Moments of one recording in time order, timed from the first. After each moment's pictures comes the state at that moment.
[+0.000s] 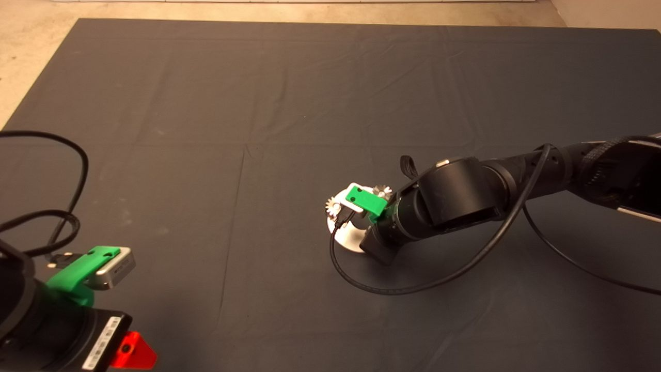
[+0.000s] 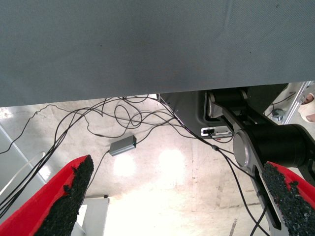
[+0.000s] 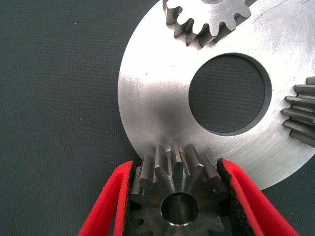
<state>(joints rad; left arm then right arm) -0.51 1.91 -0.34 -0.01 1.53 -1.48 0.20 2.72 -0.87 -0.64 -1.54 0.91</state>
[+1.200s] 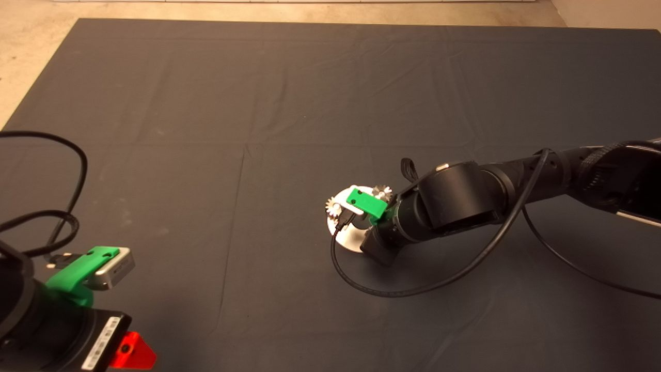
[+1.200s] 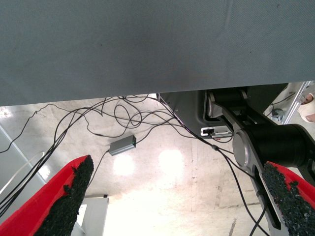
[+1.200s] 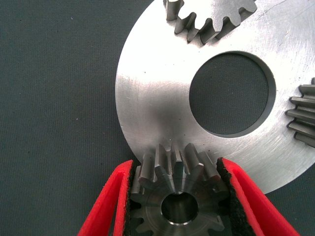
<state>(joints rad) -0.51 1.90 -0.34 -0.01 1.53 -1.48 0.18 2.72 -0.87 -0.65 -1.54 0.89</state>
